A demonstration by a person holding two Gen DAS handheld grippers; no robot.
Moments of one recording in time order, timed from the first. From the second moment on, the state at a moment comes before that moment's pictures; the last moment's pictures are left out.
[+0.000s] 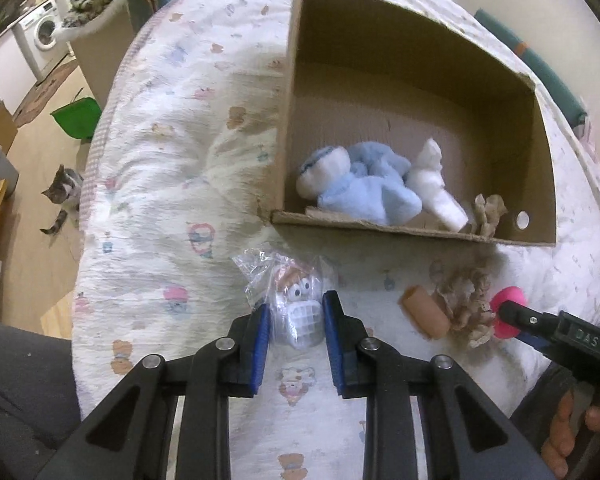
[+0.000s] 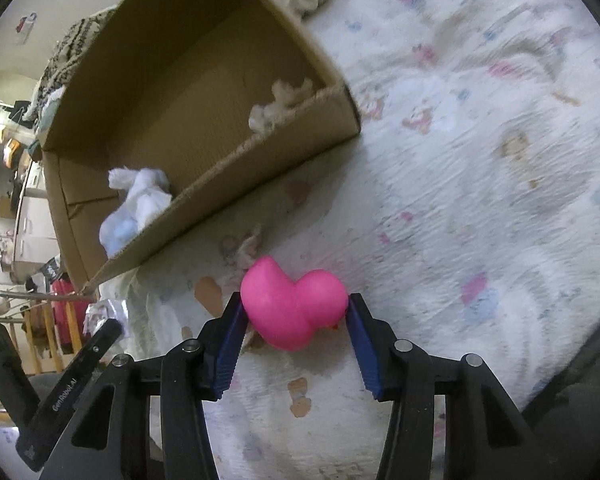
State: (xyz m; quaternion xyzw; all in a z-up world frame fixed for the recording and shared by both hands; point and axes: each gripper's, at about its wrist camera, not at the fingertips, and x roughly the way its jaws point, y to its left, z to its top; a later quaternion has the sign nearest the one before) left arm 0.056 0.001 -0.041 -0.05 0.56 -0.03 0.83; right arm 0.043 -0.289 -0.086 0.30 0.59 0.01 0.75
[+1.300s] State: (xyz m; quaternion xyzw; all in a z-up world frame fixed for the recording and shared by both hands) left arm 0.110 -0.028 0.069 -0.02 0.46 -0.06 0.89; right arm 0.081 -0.280 0.057 0.22 0.42 0.06 0.88
